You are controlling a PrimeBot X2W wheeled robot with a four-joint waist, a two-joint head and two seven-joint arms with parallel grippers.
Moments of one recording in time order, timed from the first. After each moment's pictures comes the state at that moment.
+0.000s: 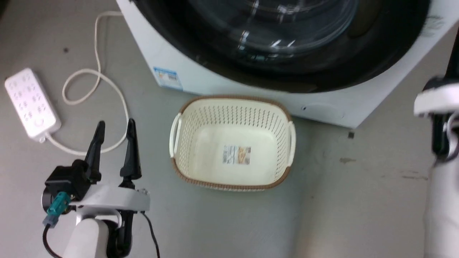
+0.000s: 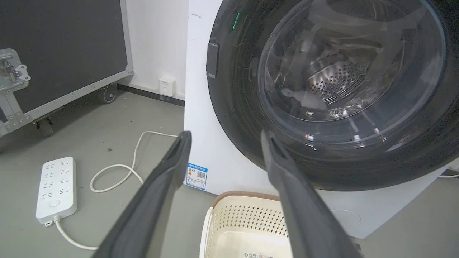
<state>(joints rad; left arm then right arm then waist) -0.24 0.16 -0.05 0.11 -0.34 -0.02 -0.26 -0.73 -0.05 -0.34 0.37 -0.01 0.13 -0.26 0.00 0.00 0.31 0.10</state>
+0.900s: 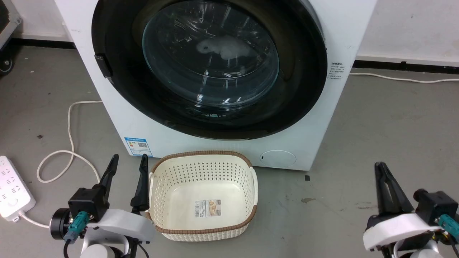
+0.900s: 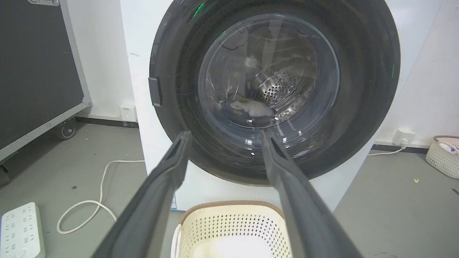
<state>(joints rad) -0.12 0.18 -0.09 0.12 -0.28 -0.01 -0.20 -0.10 -0.05 -0.09 0.18 0.11 0.13 -0.21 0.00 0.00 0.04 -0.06</state>
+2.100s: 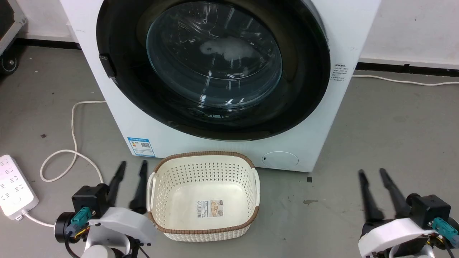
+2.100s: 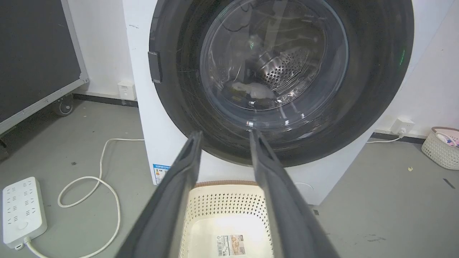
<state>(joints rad) -0.12 0.19 -0.11 0.14 -0.33 0.00 -0.12 -0.05 -0.05 -0.05 0.12 0.12 0.13 -0.14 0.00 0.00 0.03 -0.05</state>
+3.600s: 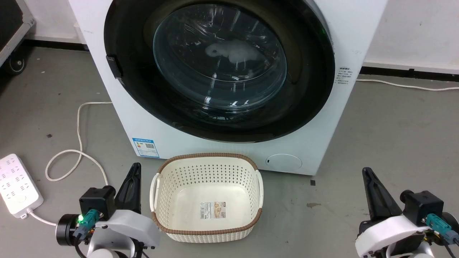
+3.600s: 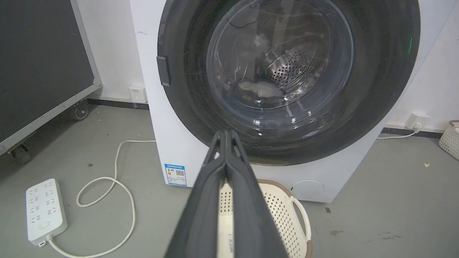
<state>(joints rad) -0.10 0.15 -0.08 0.10 -0.22 0.00 -0.08 -0.04 -0.05 -0.03 0.08 0.09 0.13 -0.10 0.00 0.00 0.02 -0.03</state>
